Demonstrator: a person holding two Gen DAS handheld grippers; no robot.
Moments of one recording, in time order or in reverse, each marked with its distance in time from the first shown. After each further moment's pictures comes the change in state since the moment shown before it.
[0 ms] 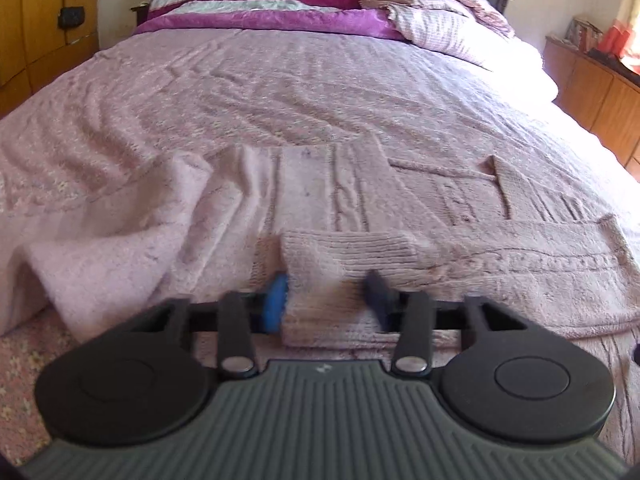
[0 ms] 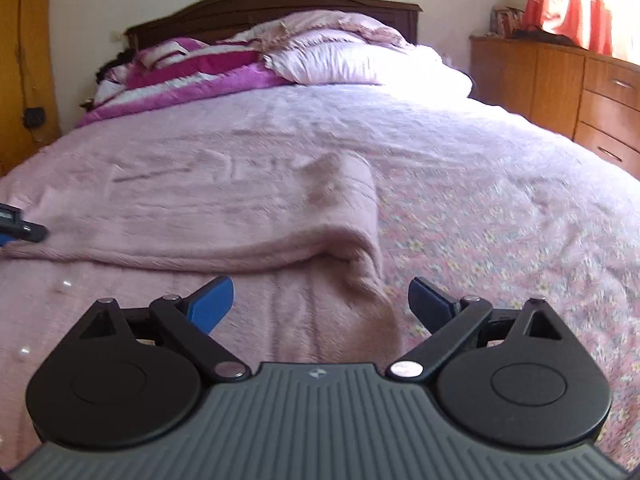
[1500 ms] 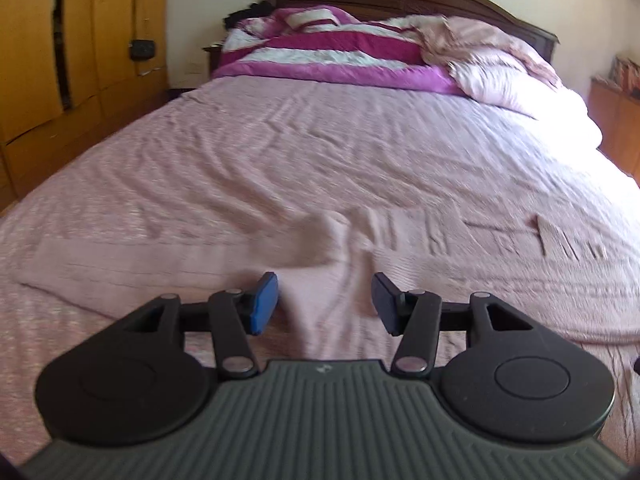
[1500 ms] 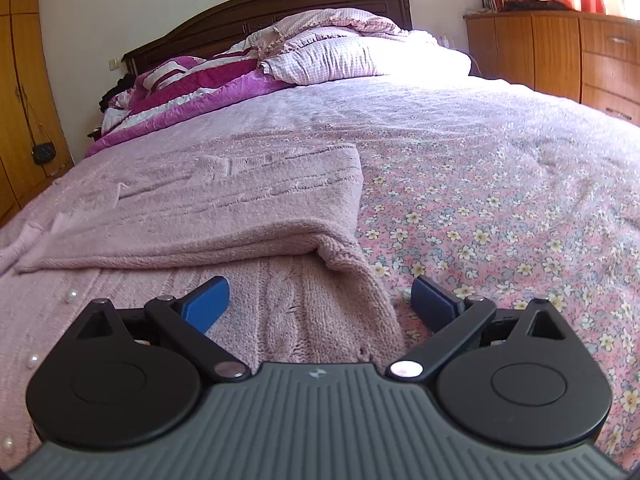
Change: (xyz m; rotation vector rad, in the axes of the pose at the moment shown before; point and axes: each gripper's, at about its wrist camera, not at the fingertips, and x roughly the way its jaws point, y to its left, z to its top) left arm -0.113 0.060 0.005 -0.074 -0.133 0.197; right arm 0.006 -0.020 -0.014 0.114 -0.008 0.081
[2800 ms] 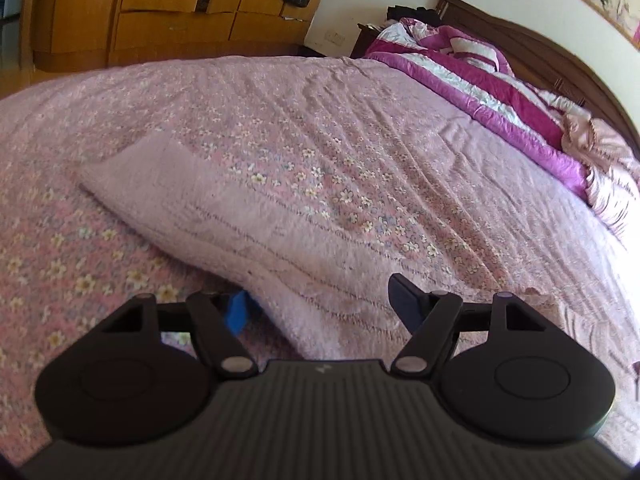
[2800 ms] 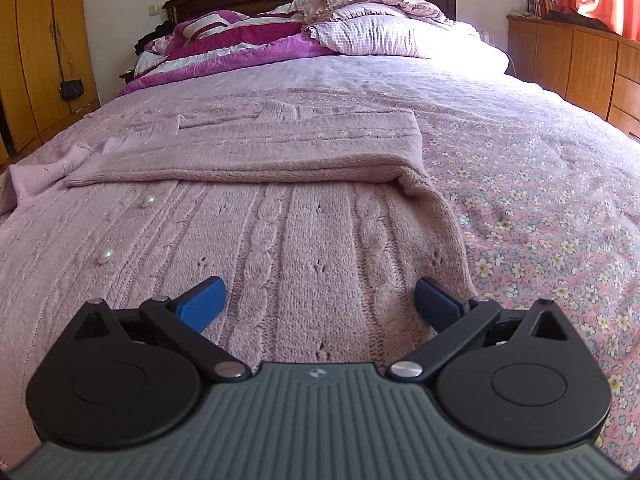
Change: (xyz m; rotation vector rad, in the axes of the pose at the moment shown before) left arm 0.079 0.167 -0.015 -0.464 -0.002 0.170; right arm -0.049 0.047 -0.036 -0.159 0.093 0.033
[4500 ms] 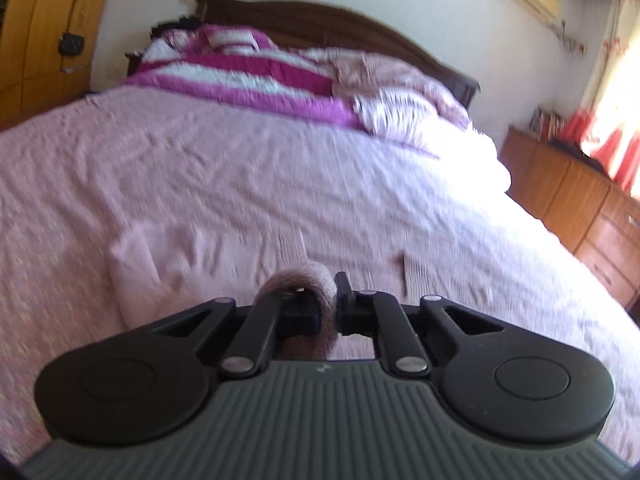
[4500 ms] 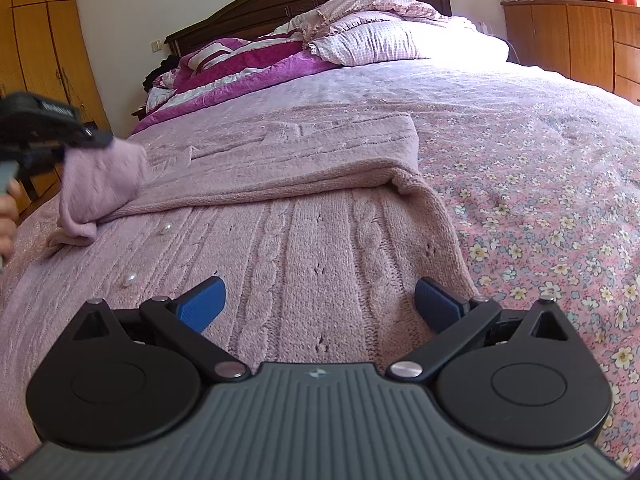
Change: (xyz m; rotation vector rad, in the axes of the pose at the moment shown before) left arm -0.102 -0.224 -0.120 0.392 -0.001 -0.504; right arm -0.013 -0.023 -0.006 0.111 -0.047 0.093
